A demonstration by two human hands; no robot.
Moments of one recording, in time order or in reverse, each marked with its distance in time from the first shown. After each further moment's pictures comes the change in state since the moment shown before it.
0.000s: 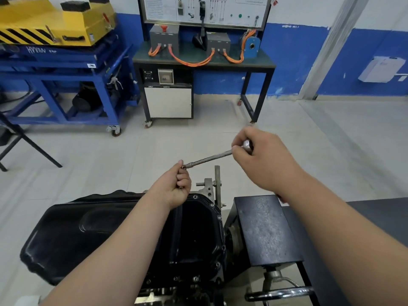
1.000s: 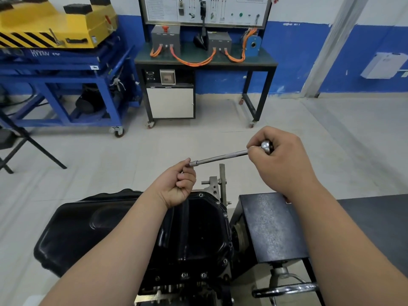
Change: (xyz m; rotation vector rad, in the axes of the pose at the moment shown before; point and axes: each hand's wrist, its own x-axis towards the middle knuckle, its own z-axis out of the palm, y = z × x) left_hand -0.007 0.017 -0.013 0.127 -0.215 -0.214; right_hand -0.018 -0.001 0.002 0.226 0.182 0.038
